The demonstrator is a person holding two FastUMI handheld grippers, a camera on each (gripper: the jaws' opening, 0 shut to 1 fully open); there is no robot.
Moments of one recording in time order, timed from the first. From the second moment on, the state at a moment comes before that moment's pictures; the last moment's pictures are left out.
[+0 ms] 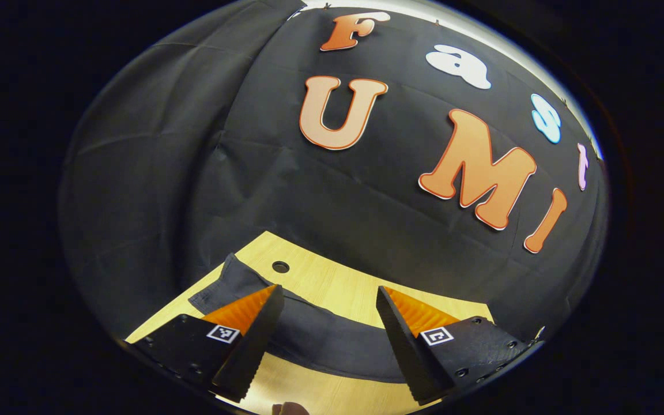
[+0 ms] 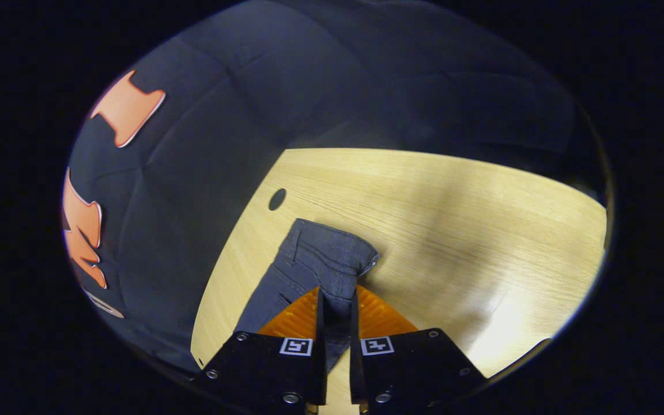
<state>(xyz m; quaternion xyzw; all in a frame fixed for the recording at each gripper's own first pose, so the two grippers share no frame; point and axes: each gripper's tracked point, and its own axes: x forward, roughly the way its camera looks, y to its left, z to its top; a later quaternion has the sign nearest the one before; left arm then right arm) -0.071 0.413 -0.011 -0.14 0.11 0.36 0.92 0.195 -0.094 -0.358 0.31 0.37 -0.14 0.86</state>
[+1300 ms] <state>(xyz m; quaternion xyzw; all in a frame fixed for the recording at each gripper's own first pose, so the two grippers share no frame) -0.245 0.600 -0.035 -0.20 0.12 0.38 0.89 0.145 0.092 -0.197 -0.03 0.28 0.16 0.95</state>
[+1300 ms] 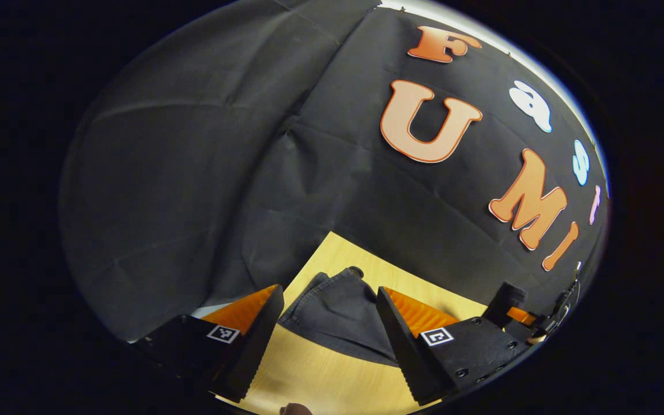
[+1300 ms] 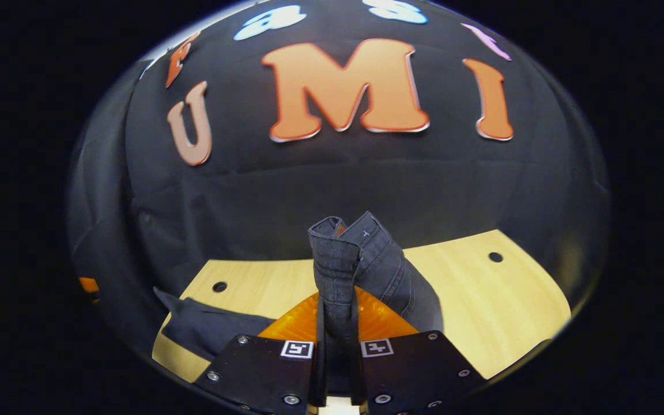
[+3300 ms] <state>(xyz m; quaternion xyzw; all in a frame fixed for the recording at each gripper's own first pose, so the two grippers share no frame) -0.200 0.699 -0.225 -0.52 0.09 0.39 0.76 0.116 0.078 -0.175 0.09 0.46 0.24 0.85</state>
